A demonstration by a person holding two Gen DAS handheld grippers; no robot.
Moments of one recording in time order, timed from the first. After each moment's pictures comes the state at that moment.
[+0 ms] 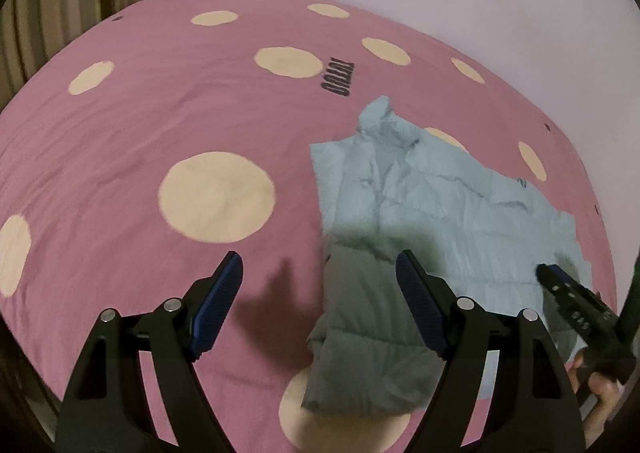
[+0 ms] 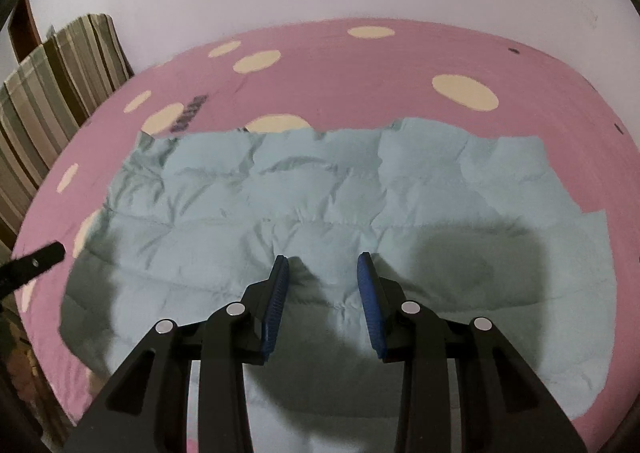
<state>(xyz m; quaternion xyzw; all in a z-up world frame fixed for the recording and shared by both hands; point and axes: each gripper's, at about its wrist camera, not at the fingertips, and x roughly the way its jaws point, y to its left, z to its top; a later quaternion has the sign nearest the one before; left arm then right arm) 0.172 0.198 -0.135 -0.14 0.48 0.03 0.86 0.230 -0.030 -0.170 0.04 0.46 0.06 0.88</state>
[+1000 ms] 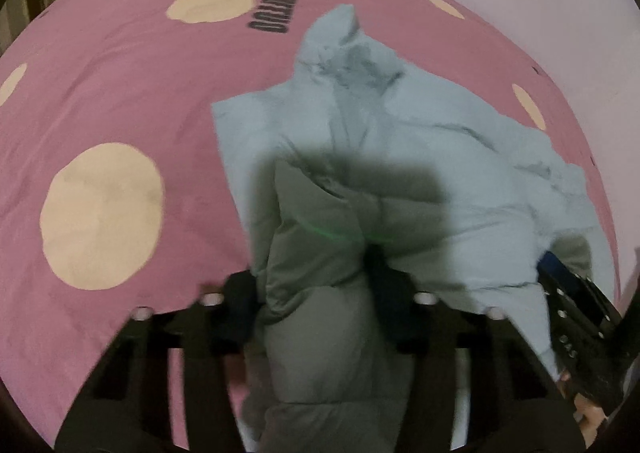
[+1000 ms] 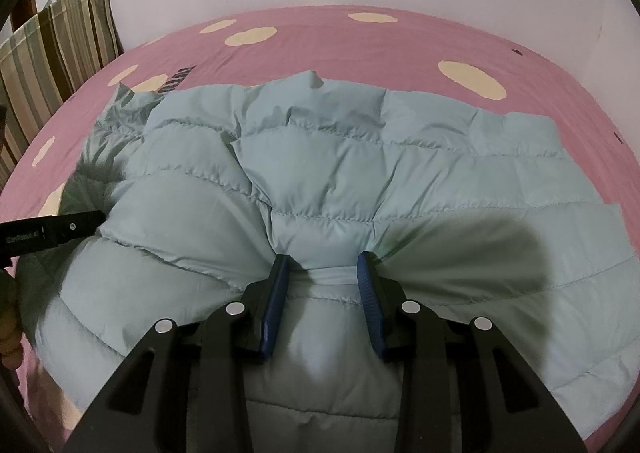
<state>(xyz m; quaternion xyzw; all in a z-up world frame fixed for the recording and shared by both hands) 0.236 0.154 -0.198 -0.11 0.54 -0.05 0.83 0.234 -0.017 -0.204 0.00 0.46 0.04 0.89</state>
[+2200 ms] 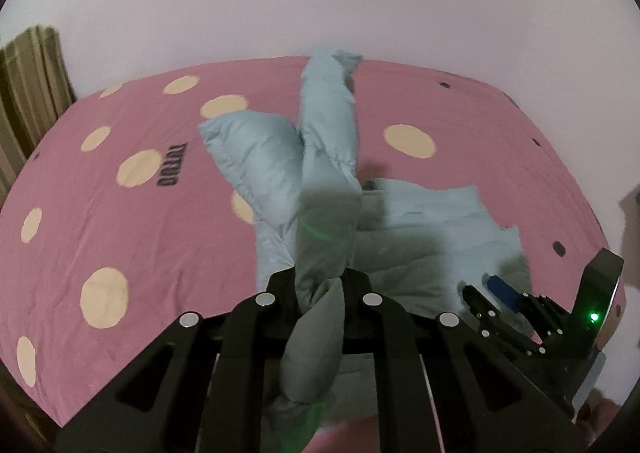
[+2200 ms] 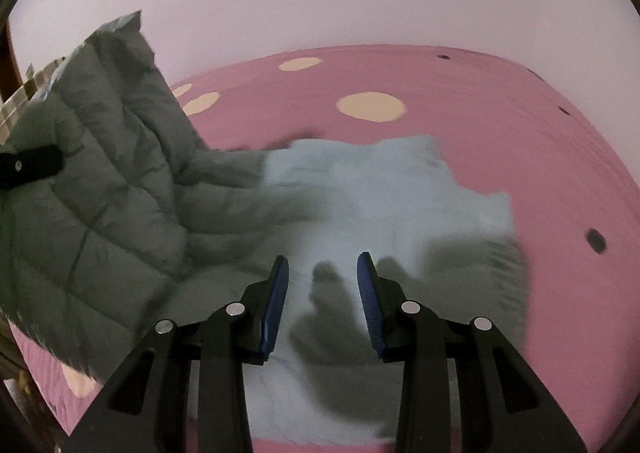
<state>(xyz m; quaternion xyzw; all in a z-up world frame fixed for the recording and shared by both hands) 0.193 -0.017 -0.045 0.01 0.43 -0.09 0.90 0.179 -0.144 -0.143 0.08 0.41 0.00 0.91</state>
